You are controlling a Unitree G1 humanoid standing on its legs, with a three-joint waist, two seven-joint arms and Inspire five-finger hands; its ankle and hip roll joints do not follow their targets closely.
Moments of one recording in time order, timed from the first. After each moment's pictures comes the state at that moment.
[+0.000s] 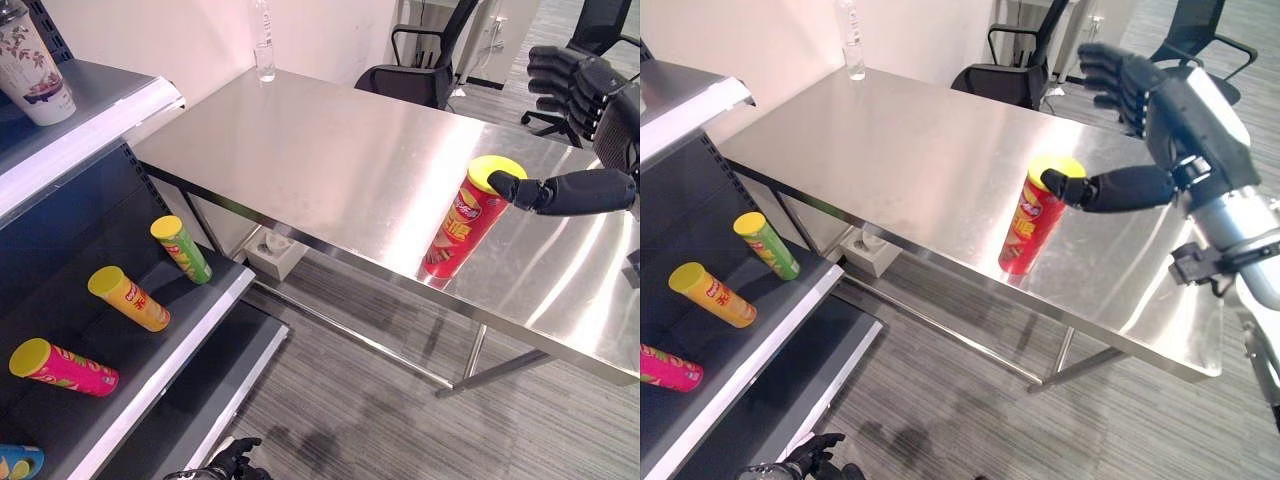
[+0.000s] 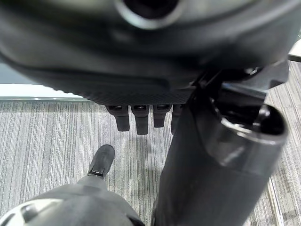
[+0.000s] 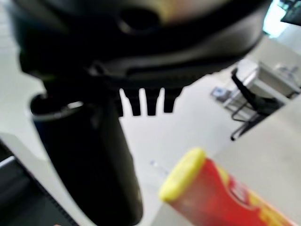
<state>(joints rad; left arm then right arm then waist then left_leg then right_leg) -0.01 0.26 -0.31 1.17 0.12 -0.13 -0.01 -0.08 -1.21 -0.26 -0.18 0.60 -0.16 0.13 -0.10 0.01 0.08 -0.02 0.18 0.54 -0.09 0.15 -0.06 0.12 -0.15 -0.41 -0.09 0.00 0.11</state>
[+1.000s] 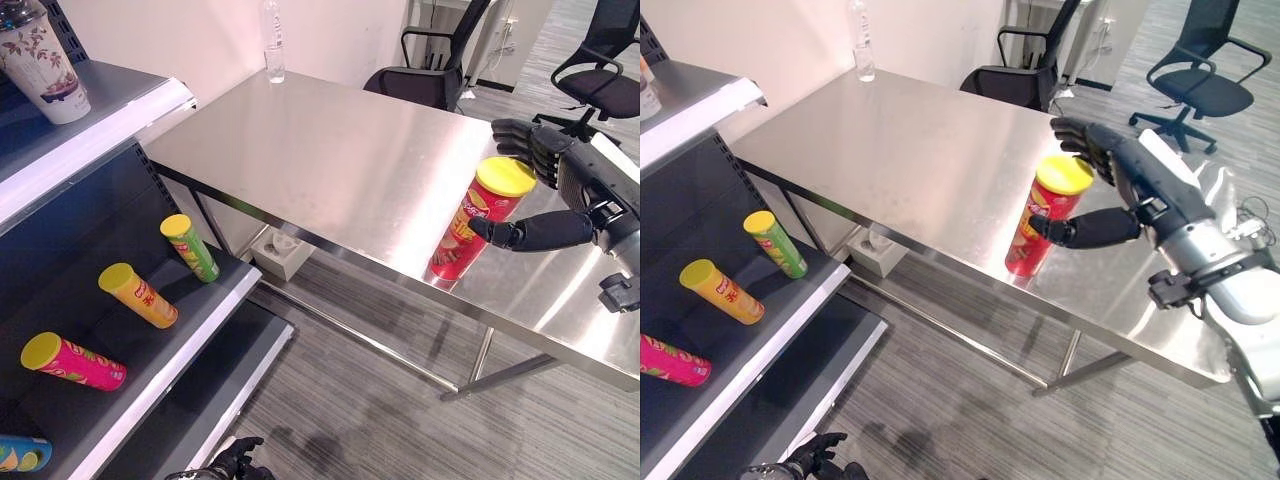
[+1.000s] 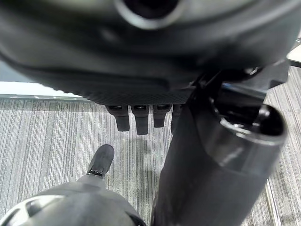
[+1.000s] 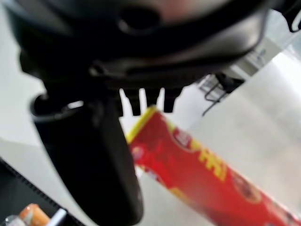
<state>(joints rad) -0.01 0.26 -0.31 1.16 0.12 -0.13 -0.02 -0.06 -1.20 -0.15 -0.16 0.56 -0.11 0.15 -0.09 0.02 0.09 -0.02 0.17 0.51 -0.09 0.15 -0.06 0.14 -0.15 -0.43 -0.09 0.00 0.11</state>
